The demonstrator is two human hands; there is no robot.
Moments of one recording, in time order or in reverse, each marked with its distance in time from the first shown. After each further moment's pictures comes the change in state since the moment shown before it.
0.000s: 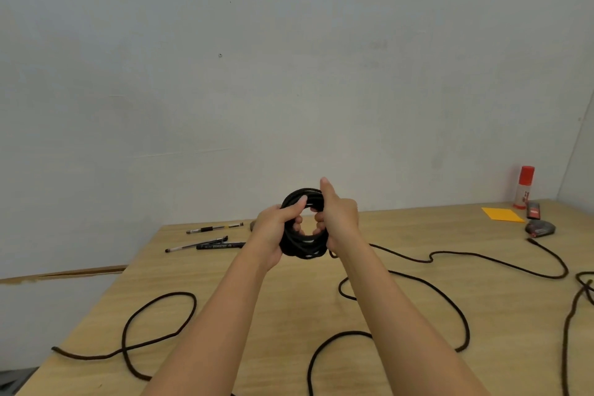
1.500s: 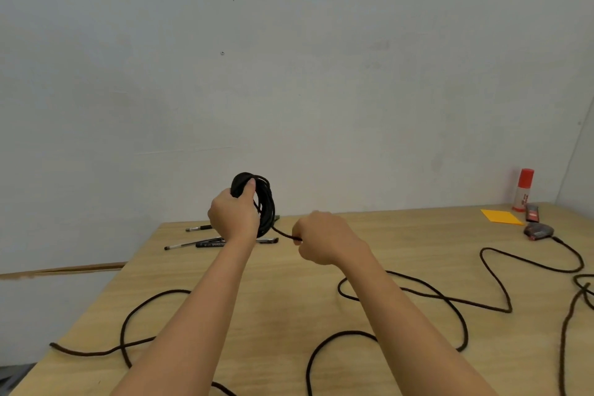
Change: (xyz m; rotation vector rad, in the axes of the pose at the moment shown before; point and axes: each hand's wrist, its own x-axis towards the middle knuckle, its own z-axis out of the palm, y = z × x) left_hand 0.017 0.018 -0.027 0.435 0.860 0.398; right_hand -0.022 0.003 -0.004 -1.608 -0.430 -0.715
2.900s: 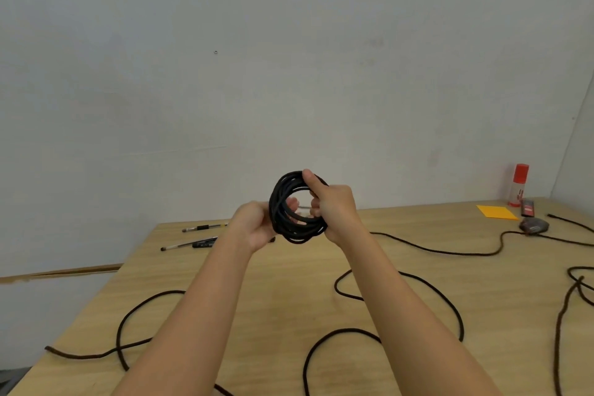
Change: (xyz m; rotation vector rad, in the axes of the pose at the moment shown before) left_hand -0.018 0.015 -0.001 -0.609 -0.807 -0.701; right_hand 0.017 0.016 -0.009 1.648 0.406 0.445
